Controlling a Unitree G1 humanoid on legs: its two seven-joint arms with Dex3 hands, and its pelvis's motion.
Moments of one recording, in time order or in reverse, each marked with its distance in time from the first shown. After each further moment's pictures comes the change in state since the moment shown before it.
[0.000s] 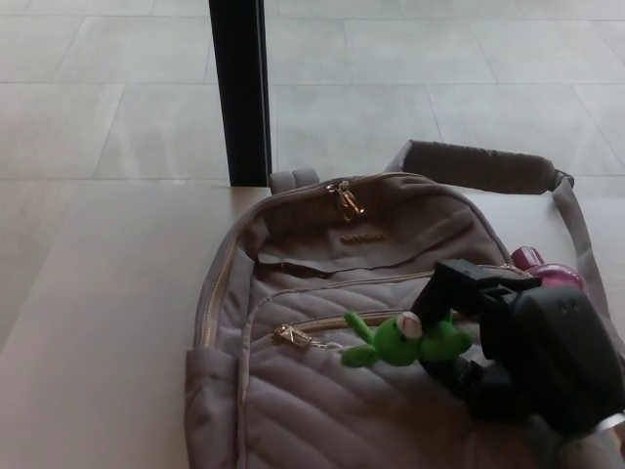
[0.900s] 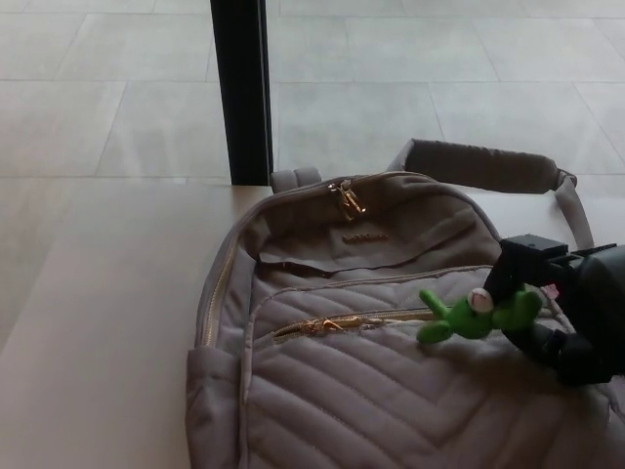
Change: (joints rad) left_arm 0.014 0.008 -0.022 -0.010 0.006 -0.008 0.014; right_arm -0.075 -0.246 -0.146 0.093 0.059 -0.052 0.099
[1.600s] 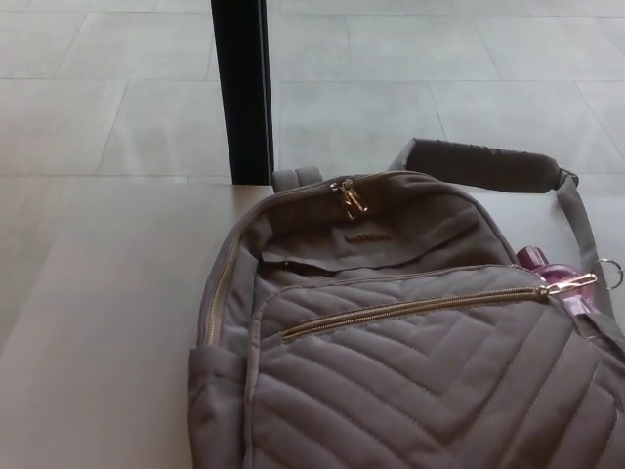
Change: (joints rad) left_arm 0.015 0.014 -0.009 0.001 0.000 -0.010 0.003; right_arm -0.159 -0.284 -0.209 0.509 0.020 -0.030 -0.066
